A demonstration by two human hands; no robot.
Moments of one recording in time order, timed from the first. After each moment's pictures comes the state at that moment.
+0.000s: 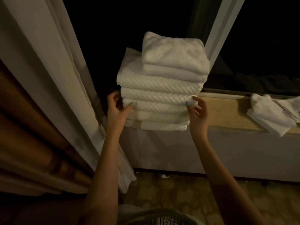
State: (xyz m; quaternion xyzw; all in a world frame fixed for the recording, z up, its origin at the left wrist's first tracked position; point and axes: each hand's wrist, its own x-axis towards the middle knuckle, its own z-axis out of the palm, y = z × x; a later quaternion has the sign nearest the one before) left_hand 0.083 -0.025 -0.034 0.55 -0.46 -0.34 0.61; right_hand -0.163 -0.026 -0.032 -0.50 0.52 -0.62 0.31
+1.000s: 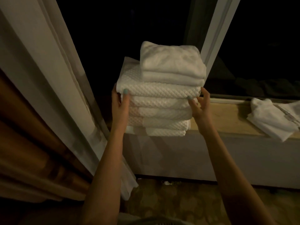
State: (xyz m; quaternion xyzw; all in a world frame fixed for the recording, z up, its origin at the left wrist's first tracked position) left_hand 0.059 -0.042 0.001 0.52 -0.43 -0.34 0.65; right_hand -0.185 -0.052 0.005 -0.53 0.51 -0.56 0.37
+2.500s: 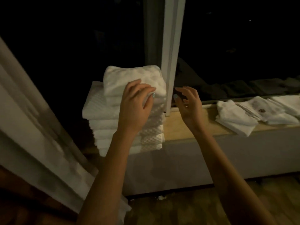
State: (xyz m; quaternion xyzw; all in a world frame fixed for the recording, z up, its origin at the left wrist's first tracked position) left_hand -0.049 -0.056 0.084 0.40 -0.78 0.05 0.49; right_hand -0.241 -0.059 0.051 -0.64 0.56 -0.53 0.07
